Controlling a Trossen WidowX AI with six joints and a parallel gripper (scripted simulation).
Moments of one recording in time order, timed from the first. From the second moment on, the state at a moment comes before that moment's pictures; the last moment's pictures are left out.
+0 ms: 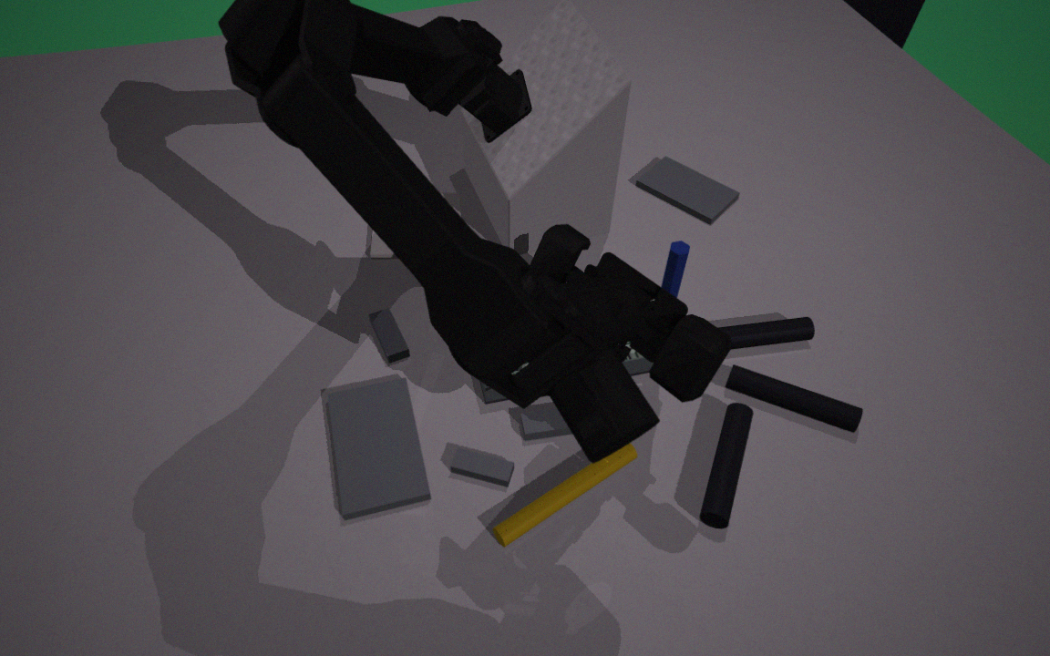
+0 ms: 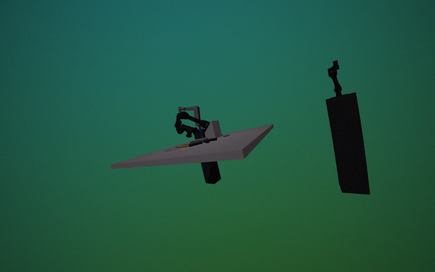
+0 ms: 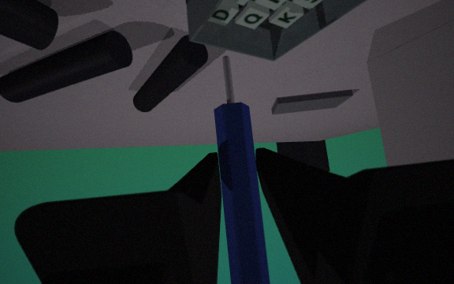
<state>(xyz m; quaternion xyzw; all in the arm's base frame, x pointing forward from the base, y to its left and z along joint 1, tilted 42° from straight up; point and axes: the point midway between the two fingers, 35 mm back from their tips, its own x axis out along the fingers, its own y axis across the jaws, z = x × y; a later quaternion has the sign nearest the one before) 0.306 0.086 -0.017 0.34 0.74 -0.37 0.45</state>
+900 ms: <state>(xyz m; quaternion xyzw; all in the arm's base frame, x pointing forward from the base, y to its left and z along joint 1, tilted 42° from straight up) 0.308 0.078 -0.028 0.34 0.74 -0.37 0.44</state>
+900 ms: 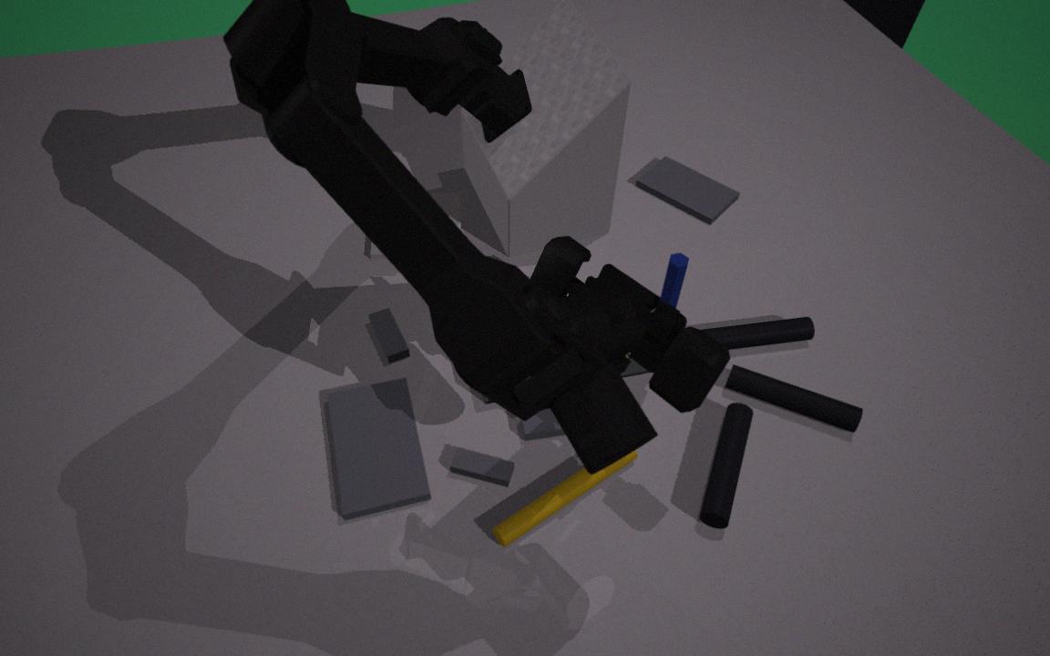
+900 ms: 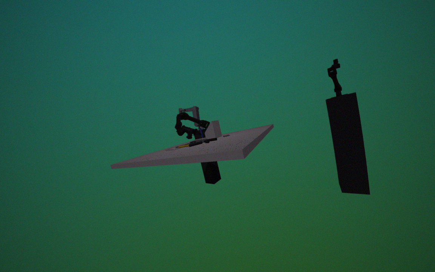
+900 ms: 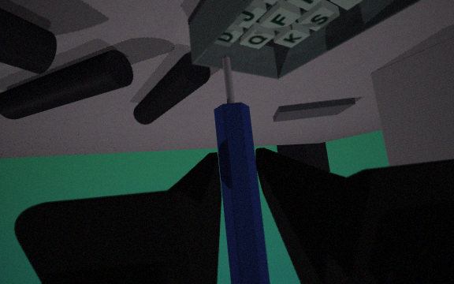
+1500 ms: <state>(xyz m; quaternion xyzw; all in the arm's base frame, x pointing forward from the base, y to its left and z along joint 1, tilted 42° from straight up) 0.310 0.073 -0.034 0.34 0.74 -0.37 0.44</state>
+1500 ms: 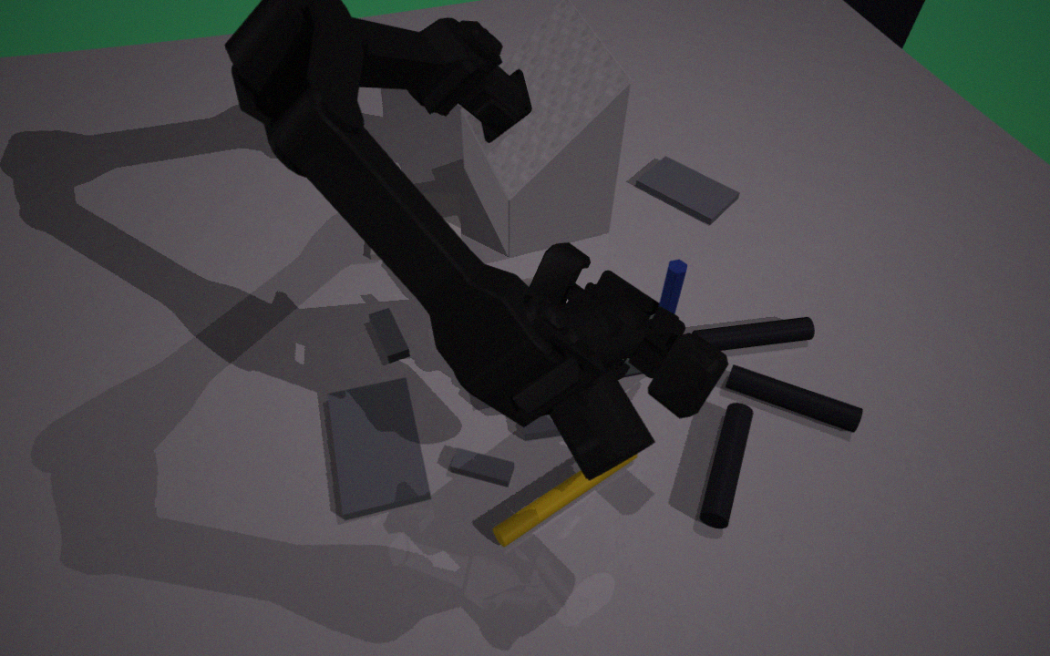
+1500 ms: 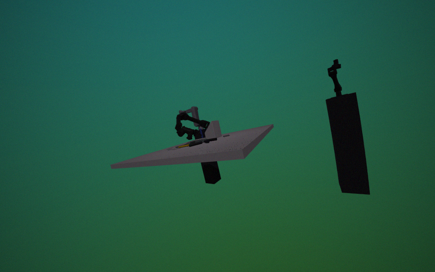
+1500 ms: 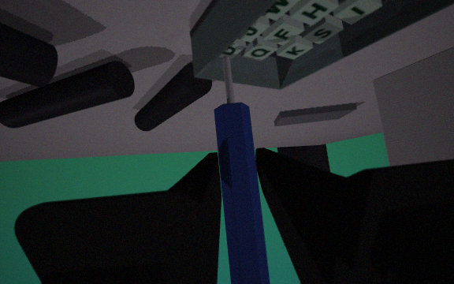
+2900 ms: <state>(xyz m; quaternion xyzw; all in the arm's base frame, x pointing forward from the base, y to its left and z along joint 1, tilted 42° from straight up) 0.304 0.093 -0.014 0.33 0.74 -0.37 0.45</state>
